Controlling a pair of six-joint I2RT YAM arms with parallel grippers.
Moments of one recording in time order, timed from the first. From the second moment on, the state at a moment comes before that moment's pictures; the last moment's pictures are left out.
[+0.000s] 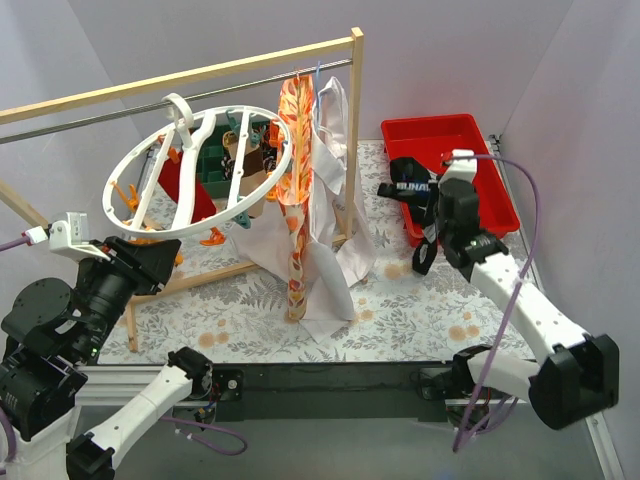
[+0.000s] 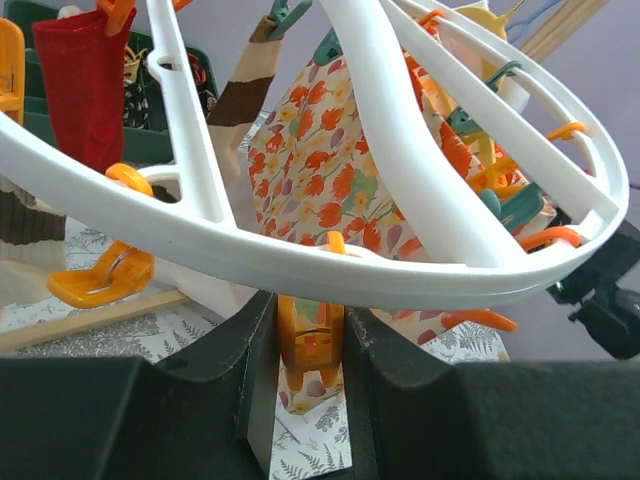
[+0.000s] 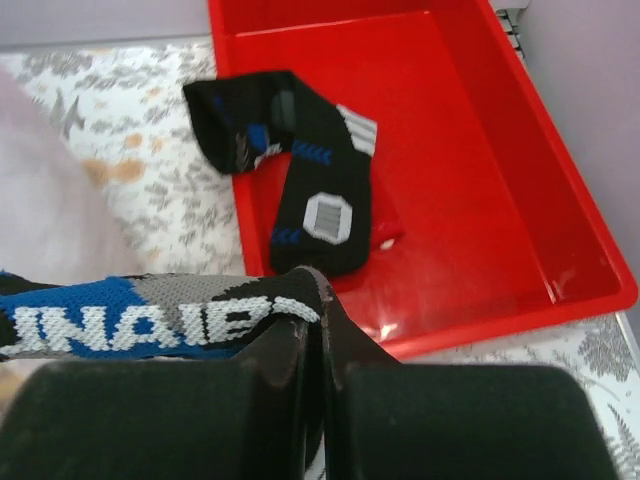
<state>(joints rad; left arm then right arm) -0.52 0.57 1.49 -1.00 -0.25 -0.56 0.43 1.06 0.81 -0.08 0.46 0.13</state>
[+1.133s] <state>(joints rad) -0.52 0.56 1.48 -0.96 -0.18 -0.57 0.65 0.97 1.05 -0.35 0.35 0.06</state>
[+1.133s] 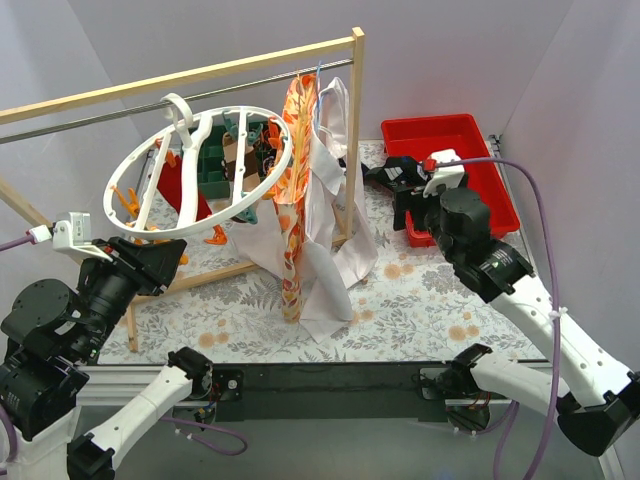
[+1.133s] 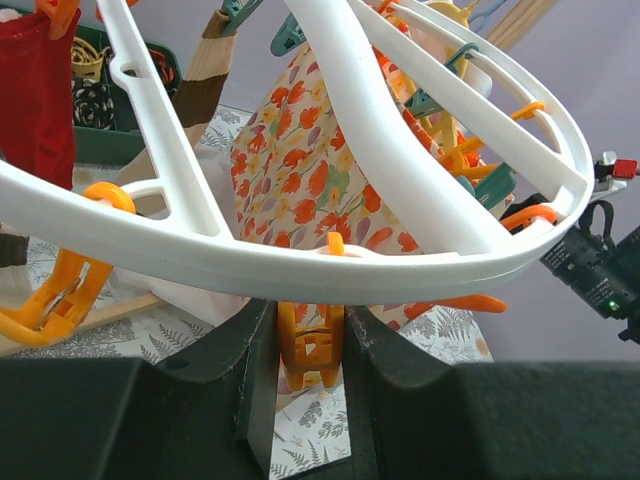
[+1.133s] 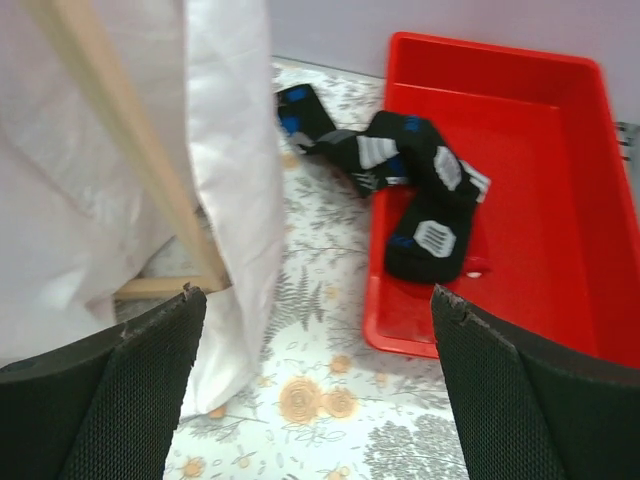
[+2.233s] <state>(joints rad) -0.52 0.56 1.43 -0.93 -0.17 -0.57 0.11 1.83 1.27 0.02 -0.27 0.89</state>
